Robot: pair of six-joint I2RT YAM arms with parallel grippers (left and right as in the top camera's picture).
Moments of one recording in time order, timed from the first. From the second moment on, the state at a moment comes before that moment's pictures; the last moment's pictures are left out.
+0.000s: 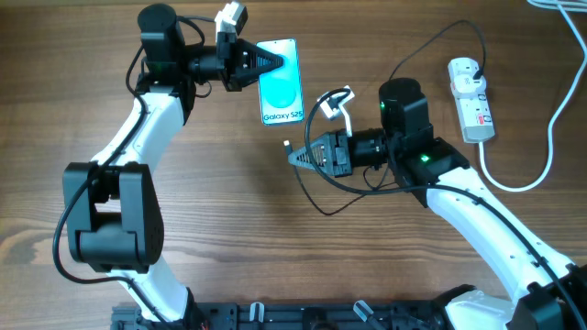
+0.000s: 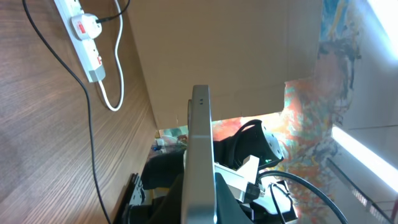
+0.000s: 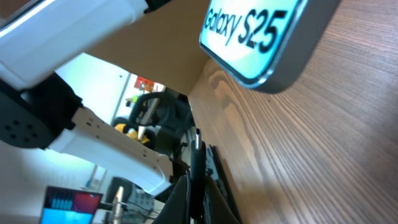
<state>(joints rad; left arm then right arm) -0.06 1.90 1.31 0.45 1.54 -1.27 0.42 1.42 0.93 -0.05 -1.15 0.58</state>
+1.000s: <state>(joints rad) -0.08 1.90 1.31 0.45 1.52 -1.27 0.42 1.42 0.93 0.11 -1.02 0.86</state>
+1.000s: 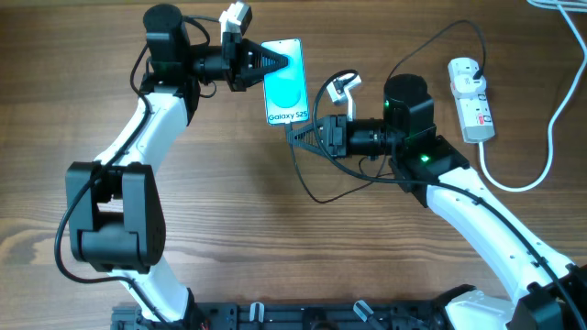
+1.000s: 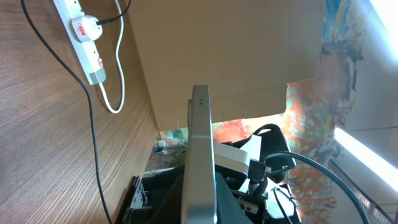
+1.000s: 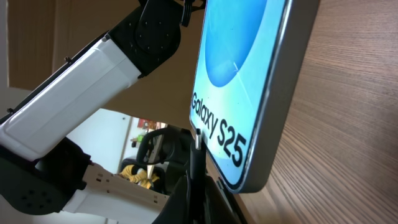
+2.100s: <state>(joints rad) -0.04 1.90 1.31 0.45 1.52 -1.26 0.42 1.47 0.92 0.21 -1.09 0.95</state>
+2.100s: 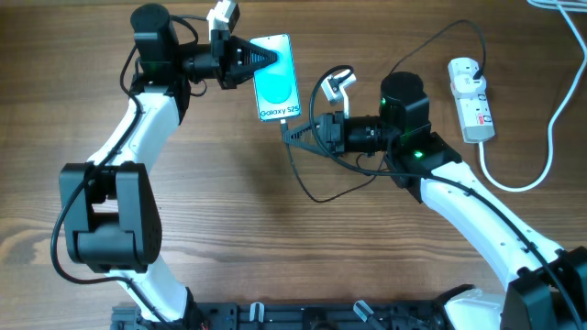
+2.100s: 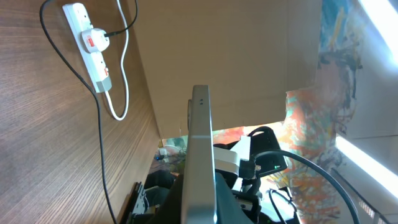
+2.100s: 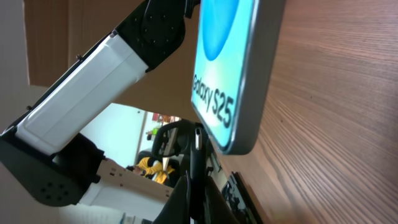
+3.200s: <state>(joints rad) -0.04 1.90 1.31 0.45 1.49 -1.28 0.42 1.47 0.92 0.22 -1.07 1.02</state>
